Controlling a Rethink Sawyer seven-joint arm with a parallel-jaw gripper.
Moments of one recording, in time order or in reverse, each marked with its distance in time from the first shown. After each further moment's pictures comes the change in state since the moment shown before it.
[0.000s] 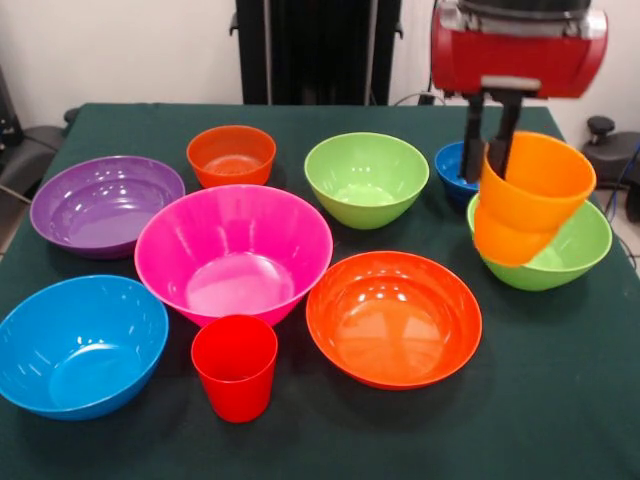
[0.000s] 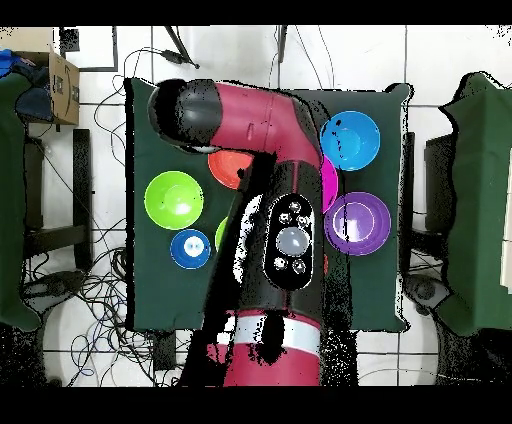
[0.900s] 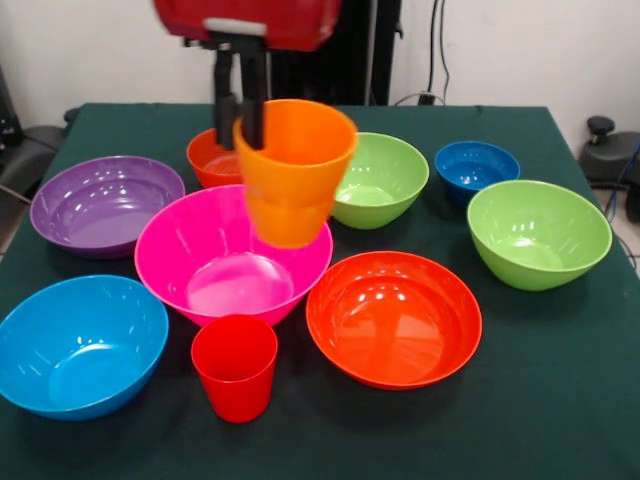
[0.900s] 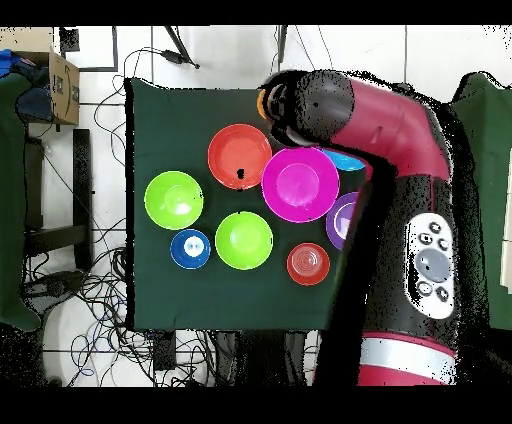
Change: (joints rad) arm -0.278 -0.073 0.133 0.015 -0.120 0.008 -0.068
